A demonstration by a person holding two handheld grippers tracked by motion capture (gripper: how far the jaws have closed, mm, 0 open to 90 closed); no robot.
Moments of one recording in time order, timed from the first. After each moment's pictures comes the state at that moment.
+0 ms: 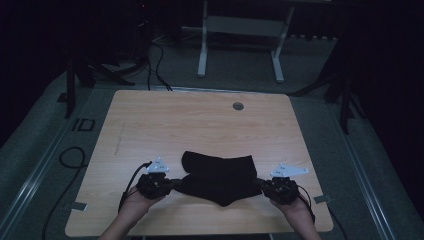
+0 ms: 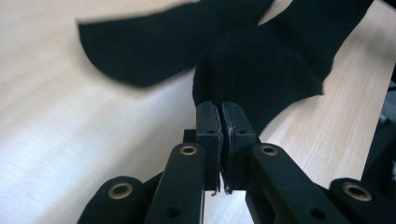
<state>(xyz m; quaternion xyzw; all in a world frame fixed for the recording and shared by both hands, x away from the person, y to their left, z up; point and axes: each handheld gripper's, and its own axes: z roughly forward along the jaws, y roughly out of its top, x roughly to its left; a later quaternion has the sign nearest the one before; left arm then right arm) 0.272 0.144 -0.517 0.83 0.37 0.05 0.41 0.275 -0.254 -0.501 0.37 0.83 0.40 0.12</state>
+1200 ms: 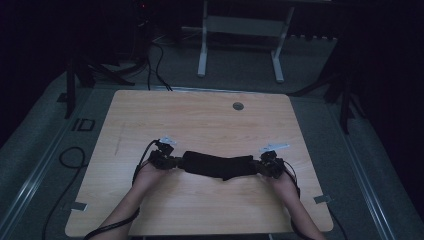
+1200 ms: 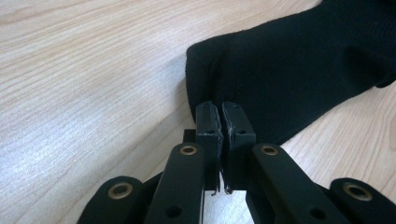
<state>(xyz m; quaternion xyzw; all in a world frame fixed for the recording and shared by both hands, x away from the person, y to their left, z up) 0.369 0.137 -0.552 0.83 0.43 0.04 0.36 0.368 -0.246 -0.546 0.42 0.84 0.33 0.12</state>
